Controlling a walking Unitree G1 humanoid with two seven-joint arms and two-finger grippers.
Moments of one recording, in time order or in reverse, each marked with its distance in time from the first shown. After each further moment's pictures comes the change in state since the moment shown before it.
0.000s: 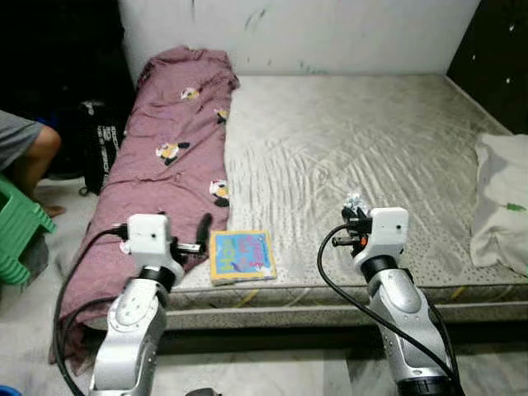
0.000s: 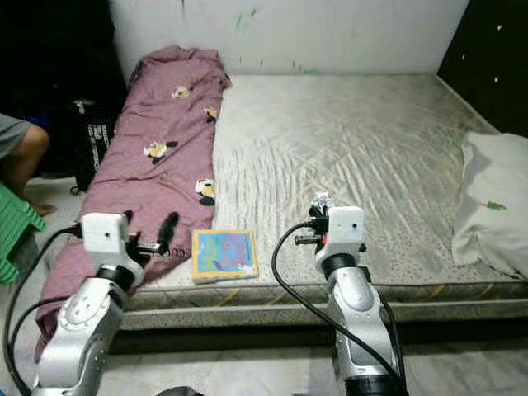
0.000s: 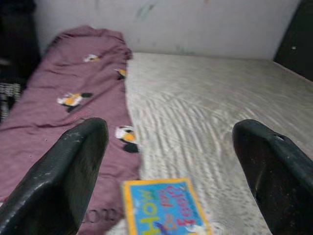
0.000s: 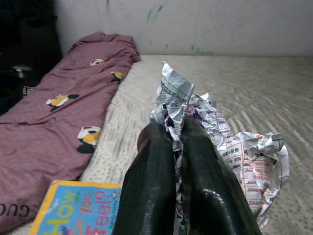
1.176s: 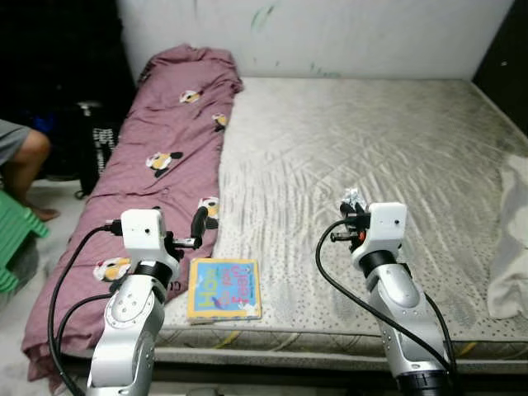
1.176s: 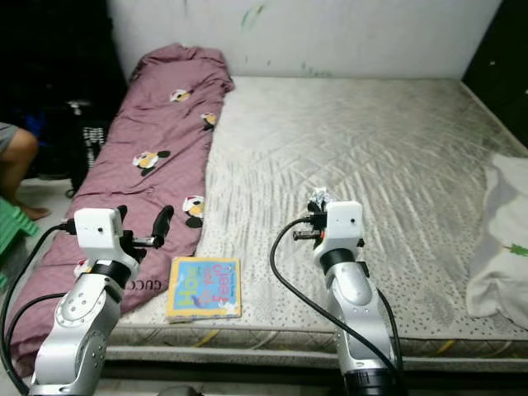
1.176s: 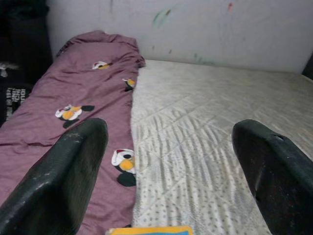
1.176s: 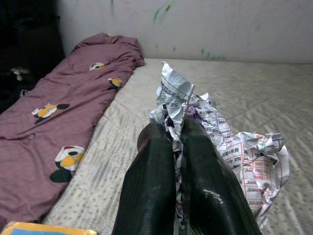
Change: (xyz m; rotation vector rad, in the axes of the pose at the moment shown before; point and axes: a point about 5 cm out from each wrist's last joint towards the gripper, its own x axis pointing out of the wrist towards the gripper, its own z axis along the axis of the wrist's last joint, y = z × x) left arm 0.002 0.003 0.007 -0.008 -0.025 0.029; right arm 0.005 -0.001 0.004 -0.010 -0.012 0.003
